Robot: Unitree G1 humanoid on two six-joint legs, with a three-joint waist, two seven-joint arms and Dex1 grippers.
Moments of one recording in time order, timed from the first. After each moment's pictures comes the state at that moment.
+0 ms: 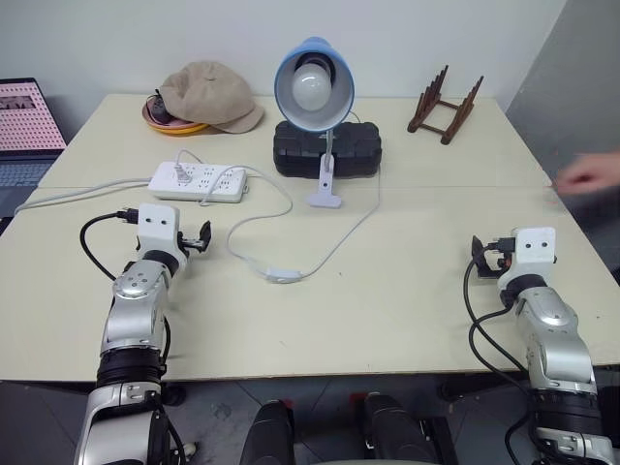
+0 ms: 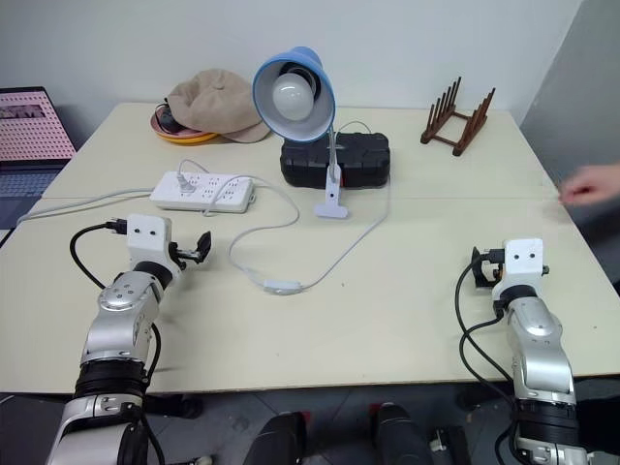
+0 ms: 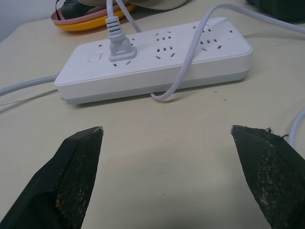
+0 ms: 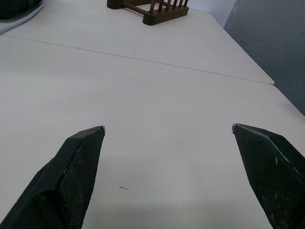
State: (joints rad) left arm -0.42 0.49 0.23 0.37 -0.11 0.16 -0.26; right arm -0.18 -0.37 -0.25 -0.03 0.08 0.29 0.14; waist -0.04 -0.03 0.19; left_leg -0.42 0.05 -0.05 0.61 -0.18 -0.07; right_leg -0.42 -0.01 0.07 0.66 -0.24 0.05
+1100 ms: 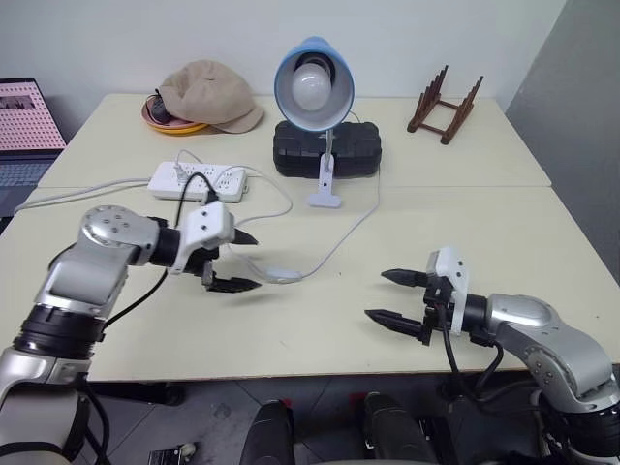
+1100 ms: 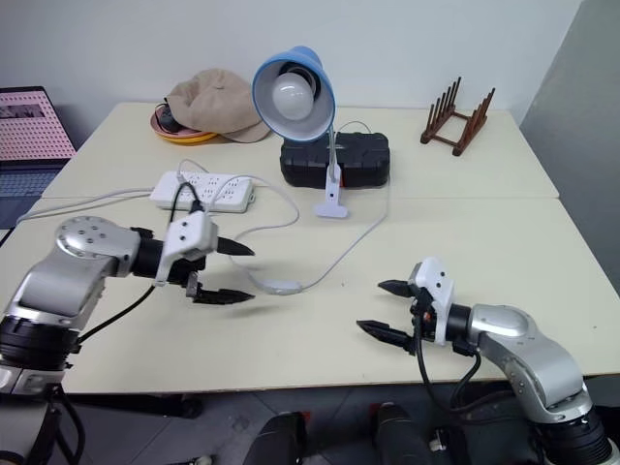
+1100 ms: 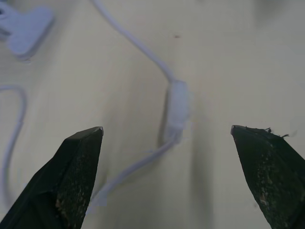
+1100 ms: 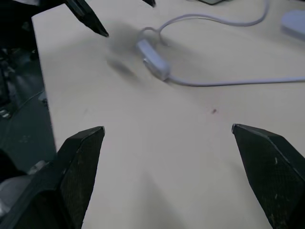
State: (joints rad) left arm -0.60 0.91 -0.21 0.12 -0.21 0.26 -1.40; right arm -0.13 -0.61 0.08 -0.49 0.55 0.68 0.80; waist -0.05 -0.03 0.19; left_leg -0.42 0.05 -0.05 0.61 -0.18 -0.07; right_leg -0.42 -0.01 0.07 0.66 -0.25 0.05
